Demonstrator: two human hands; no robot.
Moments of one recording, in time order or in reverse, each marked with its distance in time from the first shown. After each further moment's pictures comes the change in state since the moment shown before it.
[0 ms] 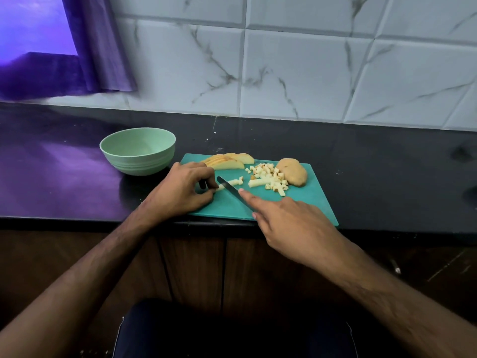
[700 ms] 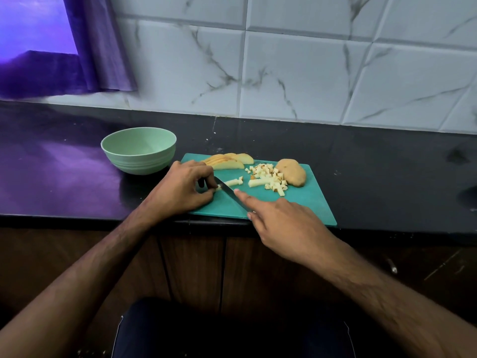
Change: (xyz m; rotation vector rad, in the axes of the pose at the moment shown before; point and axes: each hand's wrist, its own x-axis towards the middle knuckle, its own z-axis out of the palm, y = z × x) left_hand -0.001 0.002 -0.001 0.033 0.006 -0.016; right_hand 0.005 -0.004 0.007 0.027 0.015 -0.012
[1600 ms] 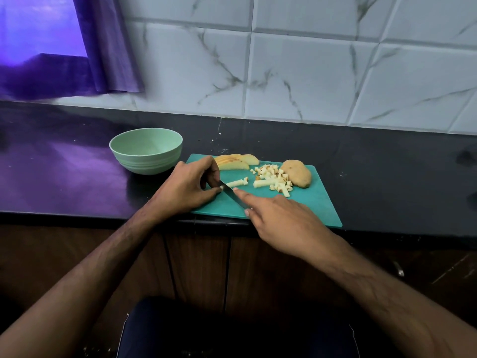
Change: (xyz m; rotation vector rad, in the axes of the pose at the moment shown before) left_hand -0.001 0.008 -0.005 -0.203 0.037 -0.057; right_hand 0.010 -0.006 -0.002 0.059 -0.001 -0.018
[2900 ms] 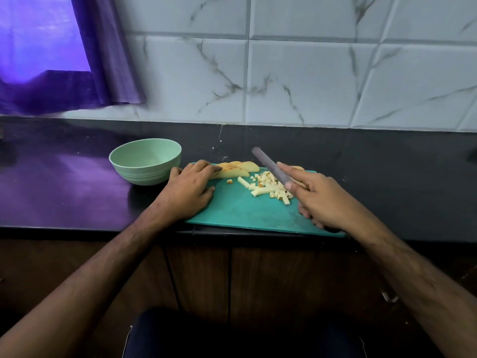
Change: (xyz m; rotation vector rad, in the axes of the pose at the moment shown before) left_hand 0.018 -0.013 0.009 0.486 -0.127 -0.141; right_hand 0.013 0.080 -0.020 0.618 0.148 0.102
